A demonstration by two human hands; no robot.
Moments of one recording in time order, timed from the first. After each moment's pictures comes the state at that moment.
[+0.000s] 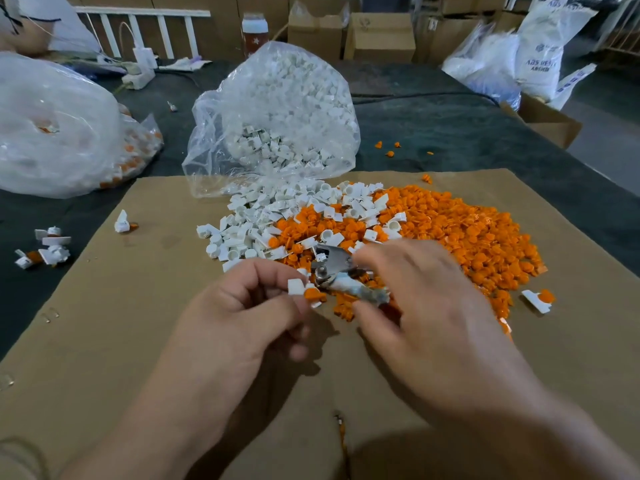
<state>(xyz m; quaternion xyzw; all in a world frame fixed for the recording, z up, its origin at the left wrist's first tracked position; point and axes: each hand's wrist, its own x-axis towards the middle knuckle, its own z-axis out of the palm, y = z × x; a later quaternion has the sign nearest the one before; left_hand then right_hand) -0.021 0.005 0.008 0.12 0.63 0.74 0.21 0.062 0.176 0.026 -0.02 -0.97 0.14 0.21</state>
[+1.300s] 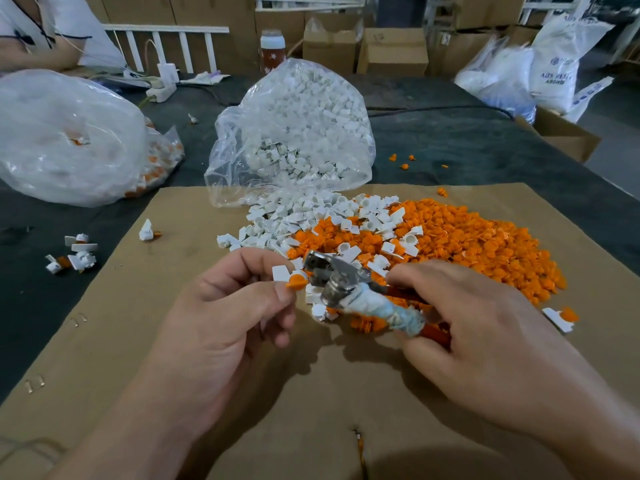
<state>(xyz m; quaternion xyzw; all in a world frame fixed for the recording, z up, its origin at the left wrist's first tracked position) -0.044 -0.014 0.016 0.19 0.55 0.79 0.20 0.071 0.188 0.049 -0.03 -0.98 0.14 0.11</state>
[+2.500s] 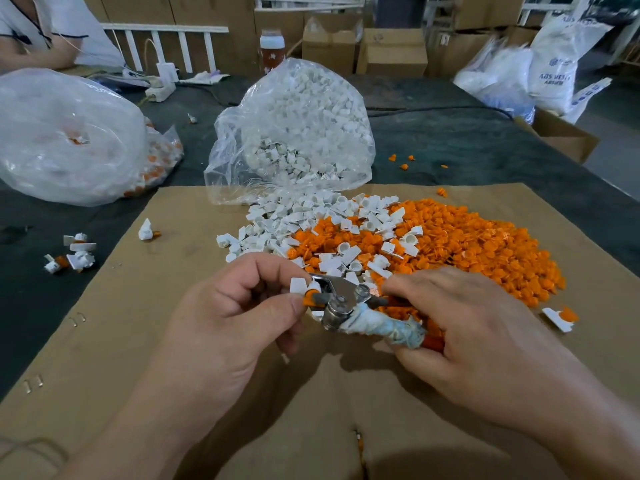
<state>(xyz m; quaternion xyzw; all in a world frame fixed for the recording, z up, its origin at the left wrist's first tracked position) -0.039 -0.015 0.014 0.27 0.66 0.69 0.12 0.069 0.190 0.045 0.00 -0.99 0.10 0.10</state>
